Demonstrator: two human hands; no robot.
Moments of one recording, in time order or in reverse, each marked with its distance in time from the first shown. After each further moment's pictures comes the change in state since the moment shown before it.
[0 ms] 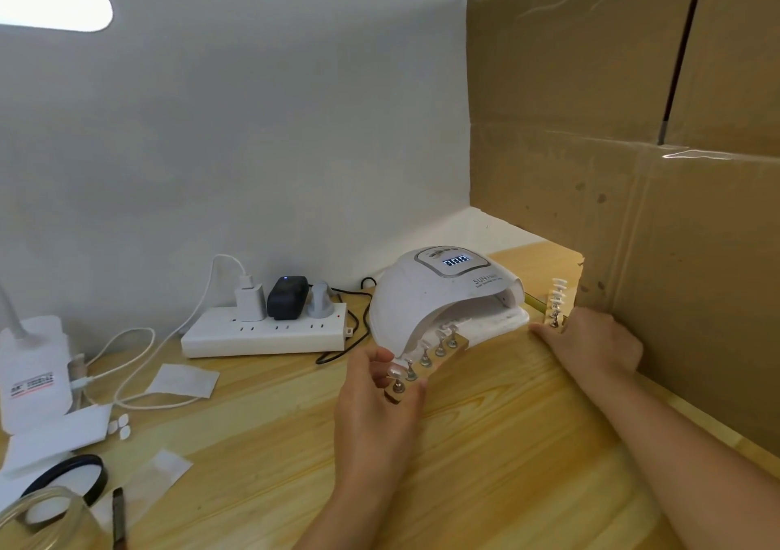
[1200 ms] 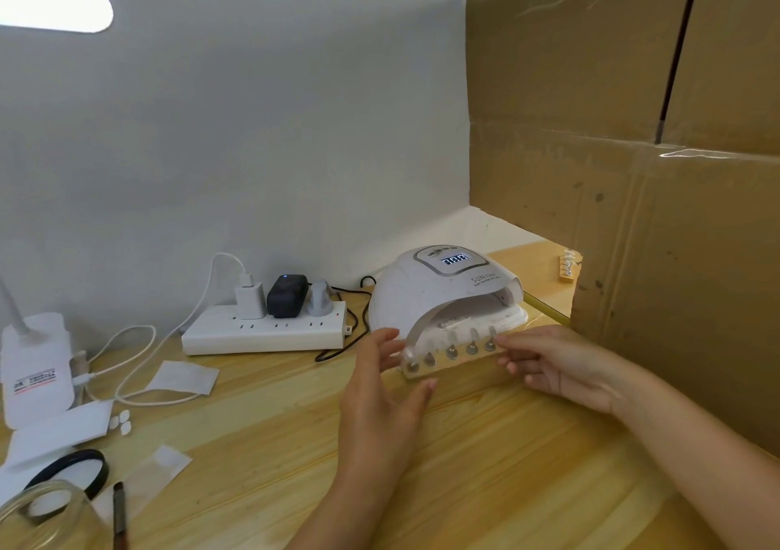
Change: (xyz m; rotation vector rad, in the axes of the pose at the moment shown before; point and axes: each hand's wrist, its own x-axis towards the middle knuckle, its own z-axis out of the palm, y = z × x) left_hand -0.003 0.006 -0.001 0.029 -0.071 0.132; right_hand -0.032 -0.012 -0.032 1.259 -0.977 0.087
